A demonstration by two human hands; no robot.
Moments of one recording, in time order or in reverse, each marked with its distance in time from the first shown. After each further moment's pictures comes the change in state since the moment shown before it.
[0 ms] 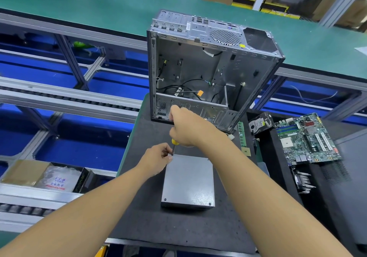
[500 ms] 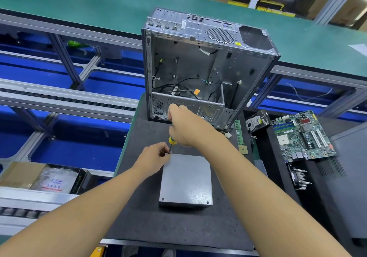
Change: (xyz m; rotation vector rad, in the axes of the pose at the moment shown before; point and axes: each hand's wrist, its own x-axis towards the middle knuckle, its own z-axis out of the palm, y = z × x) left_hand -0.001 0.003 0.000 0.051 0.026 0.046; right_hand -0.001 0.004 0.003 0.012 0.052 0.010
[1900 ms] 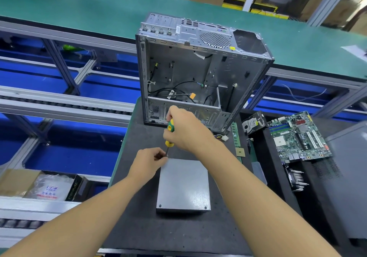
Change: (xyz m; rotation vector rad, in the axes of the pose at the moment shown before) left_hand 0.004 -0.006 0.004 -0.040 0.122 0.056; right_hand 0.000 0.008 0.001 0.146 0.137 -0.011
